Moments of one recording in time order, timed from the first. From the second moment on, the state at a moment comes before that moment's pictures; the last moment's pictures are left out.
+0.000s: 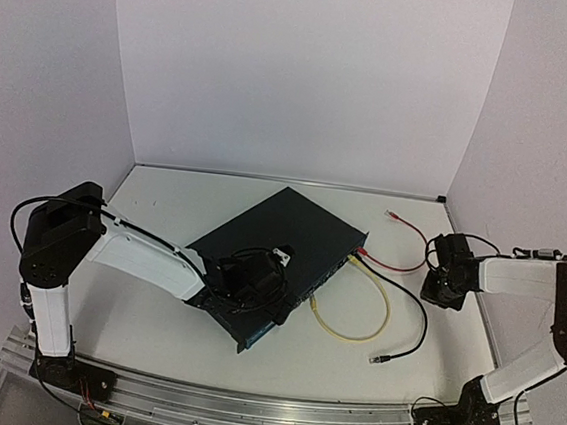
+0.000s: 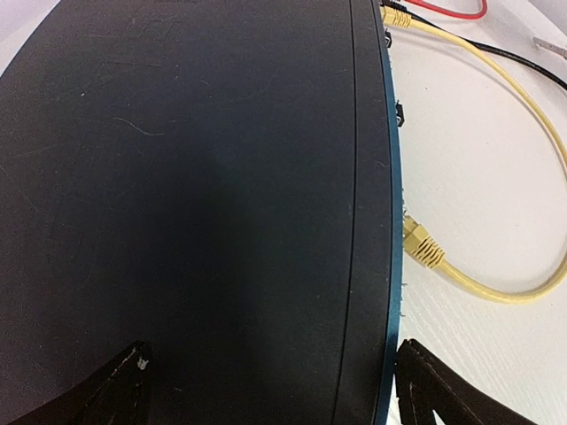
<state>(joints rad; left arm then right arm) -1.15 1.92 1.10 -0.03 -0.40 -0.44 0.21 1.46 0.68 -0.36 0.30 0.56</state>
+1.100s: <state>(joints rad) -1.11 1.88 0.99 0.12 -0.37 -0.44 0.56 1.60 0.82 -0.15 -0.09 0.21</state>
